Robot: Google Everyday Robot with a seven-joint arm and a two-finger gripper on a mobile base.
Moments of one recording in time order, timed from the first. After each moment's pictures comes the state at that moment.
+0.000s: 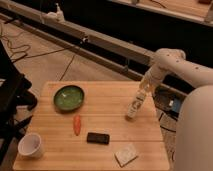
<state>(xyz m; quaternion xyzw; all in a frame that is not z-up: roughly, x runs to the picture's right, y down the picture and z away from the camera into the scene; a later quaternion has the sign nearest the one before) 0.250 -0.007 0.826 -0.20 0.15 0.84 0.48</state>
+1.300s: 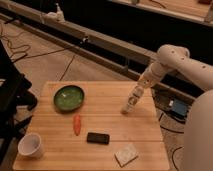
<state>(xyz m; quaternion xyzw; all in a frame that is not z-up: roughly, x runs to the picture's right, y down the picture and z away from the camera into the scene) 0.241 -0.018 0.814 -0.21 0.13 0.84 0.48</state>
